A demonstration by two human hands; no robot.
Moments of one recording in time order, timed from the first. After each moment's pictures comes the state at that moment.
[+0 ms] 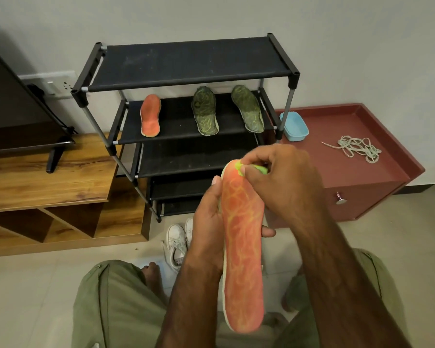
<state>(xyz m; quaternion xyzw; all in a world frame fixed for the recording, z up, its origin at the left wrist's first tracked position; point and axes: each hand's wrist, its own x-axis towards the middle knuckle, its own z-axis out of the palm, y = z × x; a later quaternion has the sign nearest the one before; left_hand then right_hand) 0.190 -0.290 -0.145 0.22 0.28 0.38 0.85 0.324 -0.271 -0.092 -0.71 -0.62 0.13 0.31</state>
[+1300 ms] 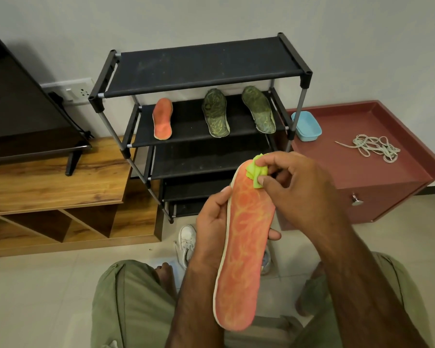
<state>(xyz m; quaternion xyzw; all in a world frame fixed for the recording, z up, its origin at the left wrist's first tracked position) 0.188 -0.300 -0.127 0.29 0.40 0.47 0.73 0.328 -0.282 -0.108 -0.65 -0.63 0.18 0.38</state>
